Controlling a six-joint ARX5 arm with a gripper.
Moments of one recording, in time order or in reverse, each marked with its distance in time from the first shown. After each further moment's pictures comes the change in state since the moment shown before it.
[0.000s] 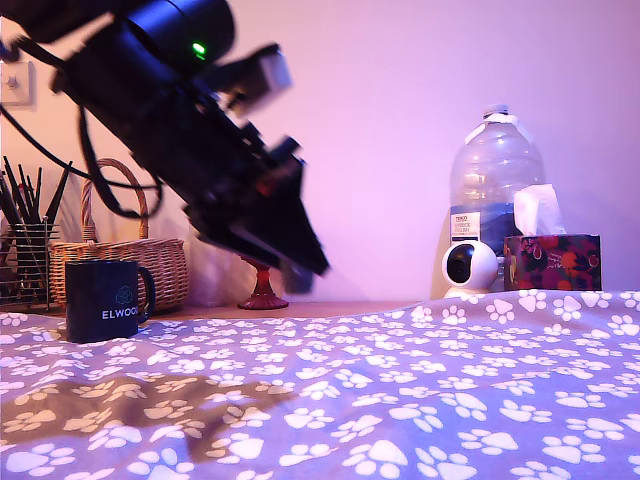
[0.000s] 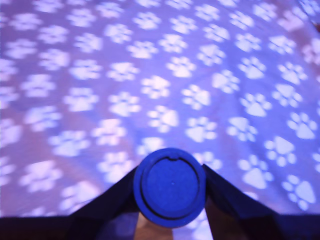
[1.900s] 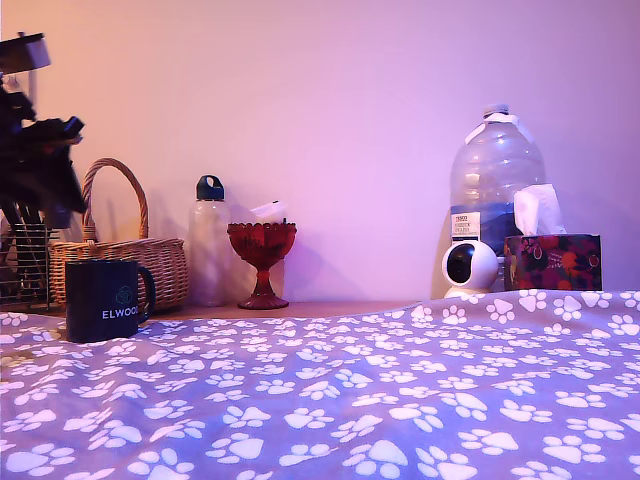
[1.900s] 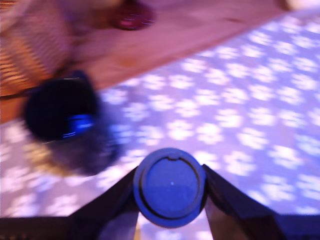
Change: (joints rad) arm 0.608 -0.134 0.000 -0.008 -0.082 -0.029
